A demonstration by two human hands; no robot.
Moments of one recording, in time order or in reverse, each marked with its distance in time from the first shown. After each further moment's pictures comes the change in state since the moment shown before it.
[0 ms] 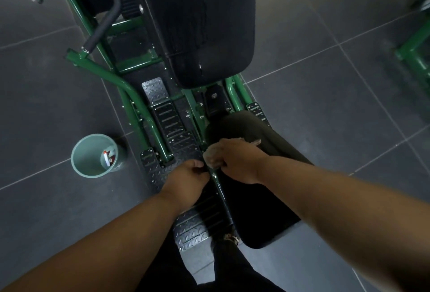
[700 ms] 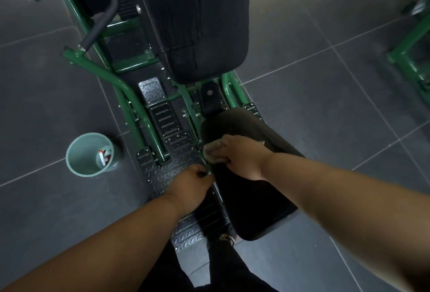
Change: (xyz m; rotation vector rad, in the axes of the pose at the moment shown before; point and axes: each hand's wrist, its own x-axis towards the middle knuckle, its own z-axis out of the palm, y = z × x) left_hand -0.017 -0.002 0.026 -0.008 -0.039 -0.018; right_hand -0.029 0.004 -0.007 -0.045 -0.100 0.106
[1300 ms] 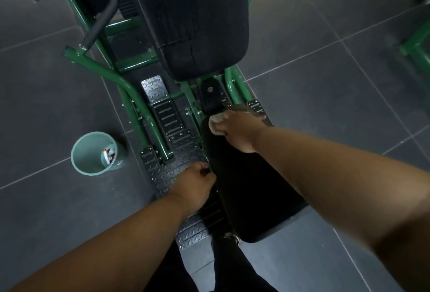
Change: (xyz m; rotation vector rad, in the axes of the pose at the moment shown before) left_hand 0.003 0.005 0.011 -0.019 0.006 0.004; right_hand 0.047 0.027 -0.025 -0.111 0.072 0.021
